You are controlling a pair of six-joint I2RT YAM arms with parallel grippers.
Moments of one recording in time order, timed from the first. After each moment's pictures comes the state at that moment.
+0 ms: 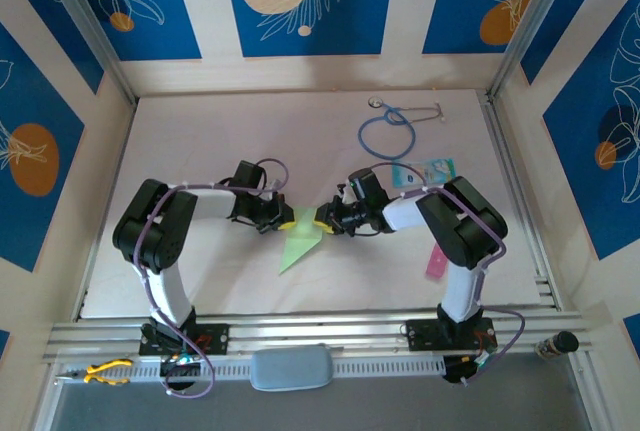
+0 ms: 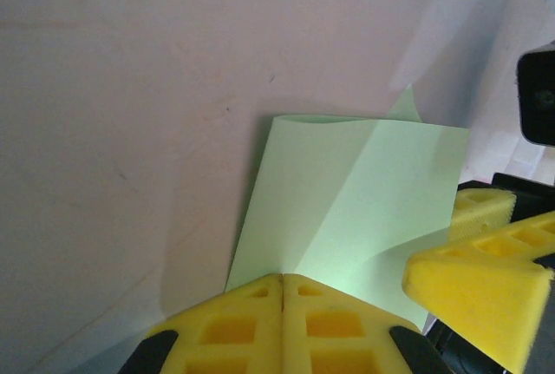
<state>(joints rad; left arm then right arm) -0.41 1.84 0.88 -0.14 0.71 -0.71 0.56 1.86 0.77 0.28 -0.68 1.10</state>
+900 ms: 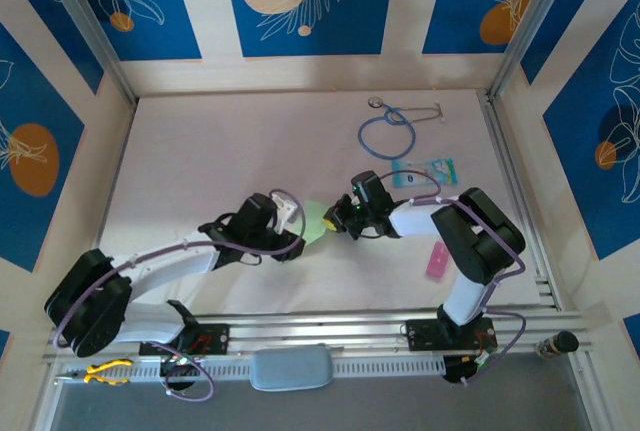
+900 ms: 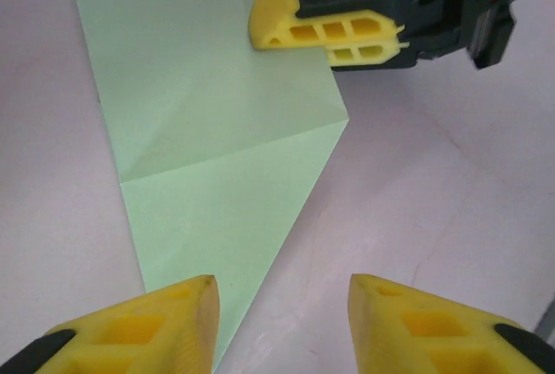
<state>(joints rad) -0.78 1.29 0.61 -0.18 0.20 -0.28 0.59 1.72 0.72 0.18 -0.45 1.37</state>
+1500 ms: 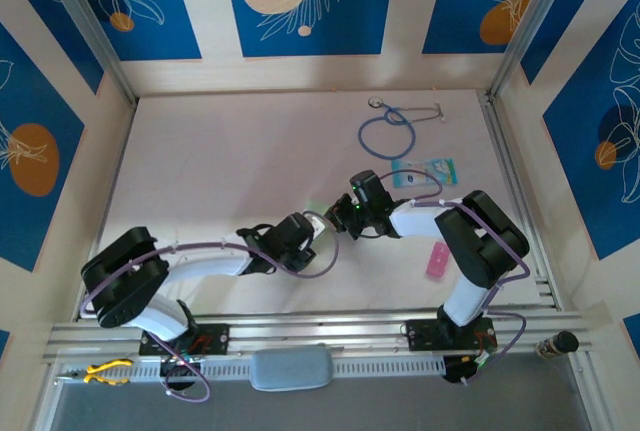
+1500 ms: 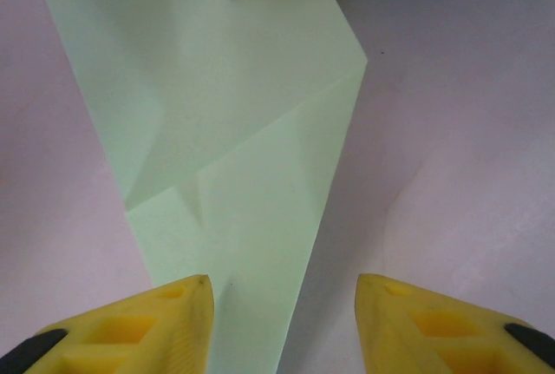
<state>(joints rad) -1.00 1.50 0.71 -0.22 -0.20 -0.11 0.60 1.70 0.73 0.14 -0.42 1.38</state>
